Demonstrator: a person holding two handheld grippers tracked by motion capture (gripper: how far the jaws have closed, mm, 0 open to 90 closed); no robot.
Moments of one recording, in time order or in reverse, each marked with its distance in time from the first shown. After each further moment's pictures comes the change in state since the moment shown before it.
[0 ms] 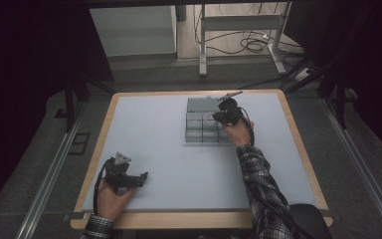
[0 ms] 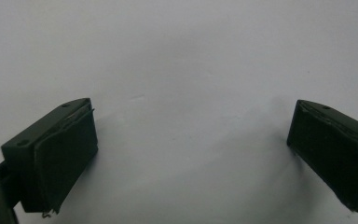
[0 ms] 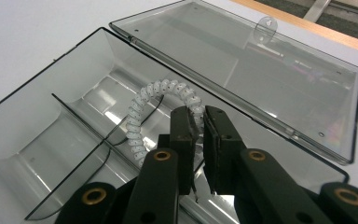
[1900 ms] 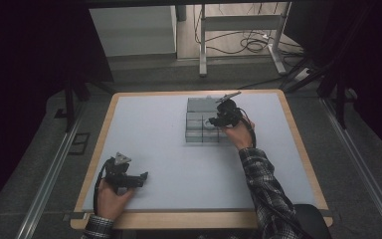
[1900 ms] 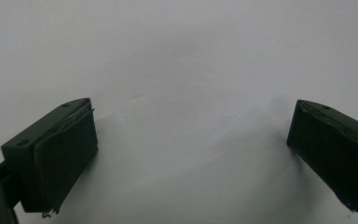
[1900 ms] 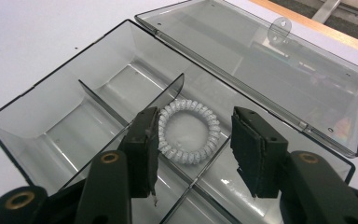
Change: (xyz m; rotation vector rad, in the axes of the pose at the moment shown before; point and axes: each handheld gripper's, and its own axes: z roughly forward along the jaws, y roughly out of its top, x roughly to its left) left arm 0.000 0.000 0.000 -0.003 0.001 -0.003; right arm 0.011 0.001 -0.014 0.024 0.017 -0.045
